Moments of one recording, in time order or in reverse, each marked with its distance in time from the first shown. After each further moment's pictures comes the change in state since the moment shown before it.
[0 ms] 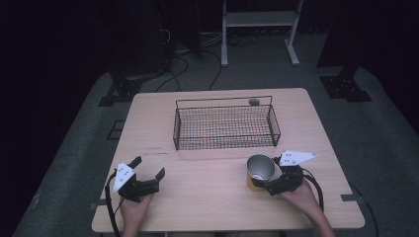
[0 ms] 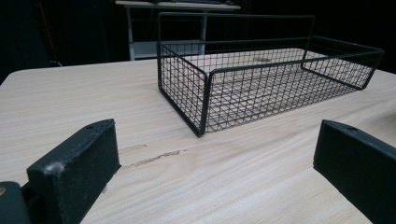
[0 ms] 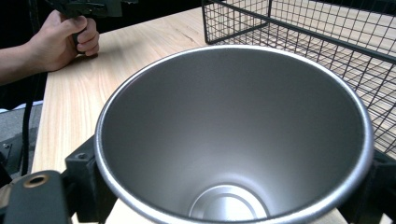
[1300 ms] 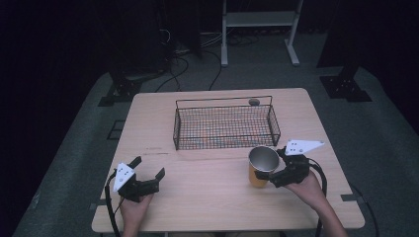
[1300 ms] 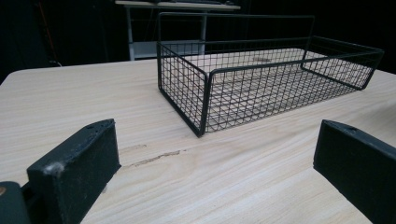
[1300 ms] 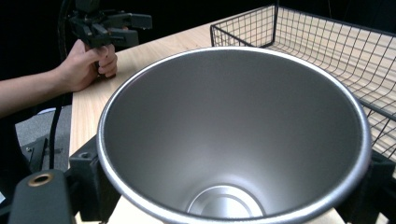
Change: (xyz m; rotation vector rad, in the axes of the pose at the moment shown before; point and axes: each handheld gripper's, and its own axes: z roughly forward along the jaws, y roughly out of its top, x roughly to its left) left arm 0.000 0.000 0.000 0.001 -0.001 -0.001; right arm -0.002 0.038 -0.020 -0.003 0.049 0.018
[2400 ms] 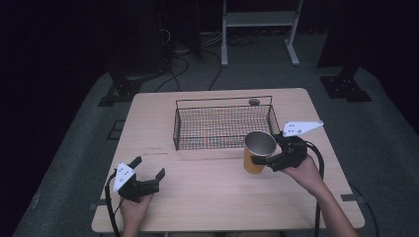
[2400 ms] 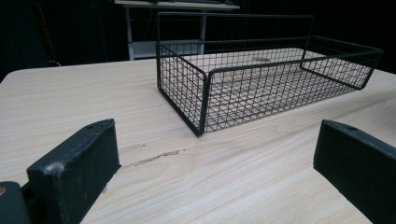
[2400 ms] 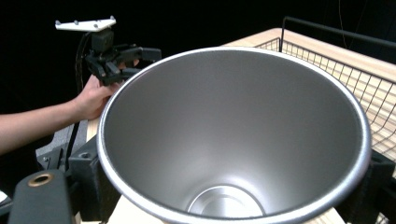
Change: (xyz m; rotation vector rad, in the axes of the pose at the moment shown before) left arm 0.000 0.000 0.000 0.000 -0.002 0.000; right arm -0.009 0.050 0.001 -0.028 0.051 0.007
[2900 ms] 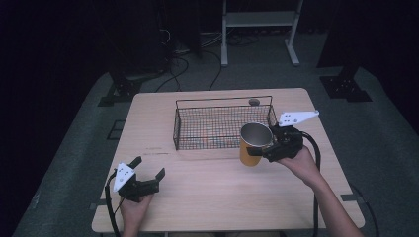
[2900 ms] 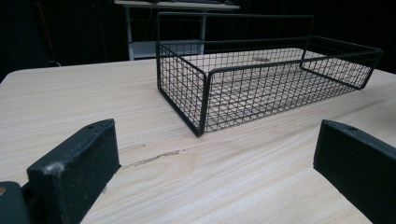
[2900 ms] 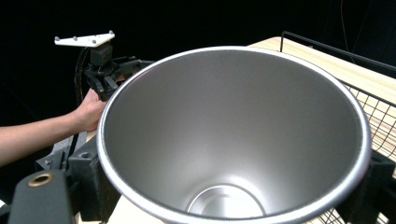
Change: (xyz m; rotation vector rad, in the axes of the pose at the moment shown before) left arm 0.000 0.000 0.000 0.001 -0.001 0.001; right arm -0.008 0.023 0.008 0.000 0.015 0.002
